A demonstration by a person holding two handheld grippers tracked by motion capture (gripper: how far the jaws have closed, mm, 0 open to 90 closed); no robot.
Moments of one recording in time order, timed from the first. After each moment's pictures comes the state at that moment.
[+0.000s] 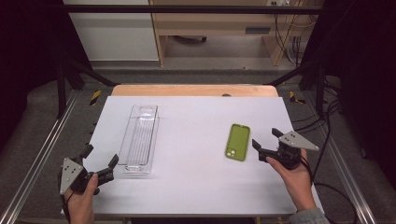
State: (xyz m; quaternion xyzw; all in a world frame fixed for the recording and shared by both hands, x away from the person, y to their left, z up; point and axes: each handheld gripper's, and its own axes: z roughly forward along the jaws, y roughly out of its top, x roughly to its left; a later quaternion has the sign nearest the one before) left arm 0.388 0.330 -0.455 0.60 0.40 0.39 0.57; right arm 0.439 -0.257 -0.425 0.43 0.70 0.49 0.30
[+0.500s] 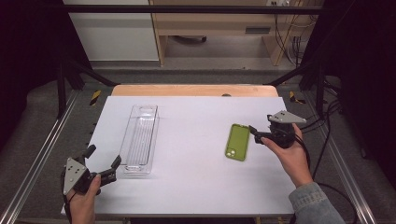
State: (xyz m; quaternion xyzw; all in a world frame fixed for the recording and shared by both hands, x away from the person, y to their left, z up) left arm 0.388 0.324 -0.455 0.62 0.39 0.39 0.56; right arm 0.493 -0.249 -0.403 0.43 0.74 0.42 0.29
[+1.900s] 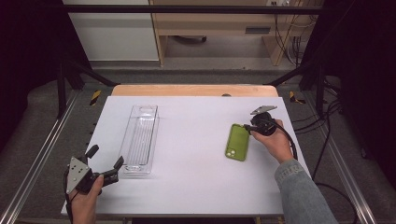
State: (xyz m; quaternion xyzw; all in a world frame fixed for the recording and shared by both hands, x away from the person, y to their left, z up) left arm 0.389 0.319 -0.457 0.63 0.38 0.39 0.55; right arm 0.571 -0.236 -0.464 0.43 0.82 0.30 0.22
